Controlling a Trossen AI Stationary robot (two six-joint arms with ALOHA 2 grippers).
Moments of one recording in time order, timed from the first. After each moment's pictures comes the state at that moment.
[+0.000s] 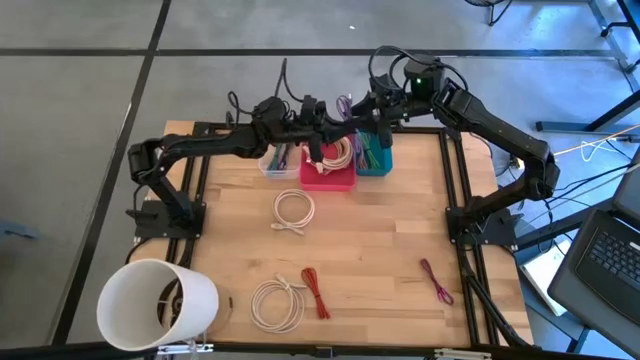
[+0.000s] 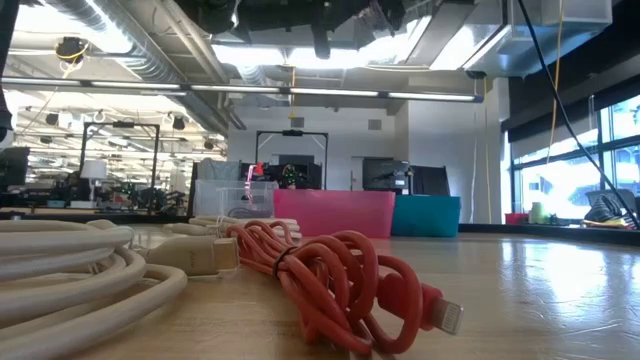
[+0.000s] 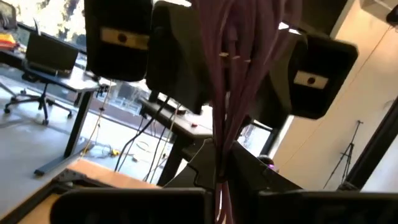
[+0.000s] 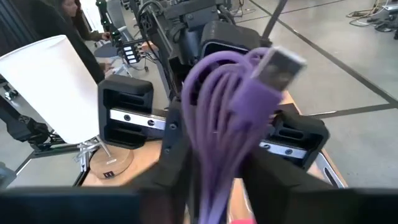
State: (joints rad) left arm 0.39 1.63 1.24 0.61 0.36 -0.48; right arm -0.50 1.45 1.58 -0.43 -0.59 0.04
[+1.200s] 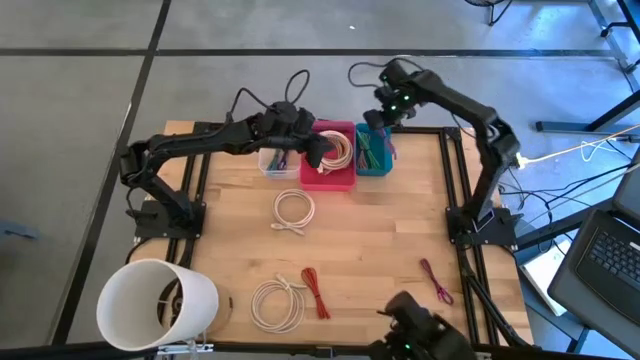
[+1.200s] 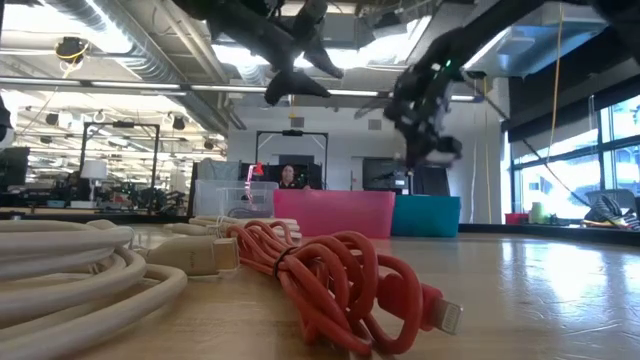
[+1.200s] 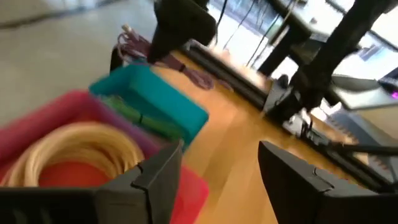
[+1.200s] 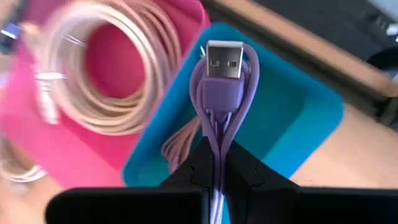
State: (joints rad) left arm 0.42 1.54 1.24 -0.13 0.14 -0.41; right arm -0.86 1.85 1.60 -1.02 -0.27 0.21
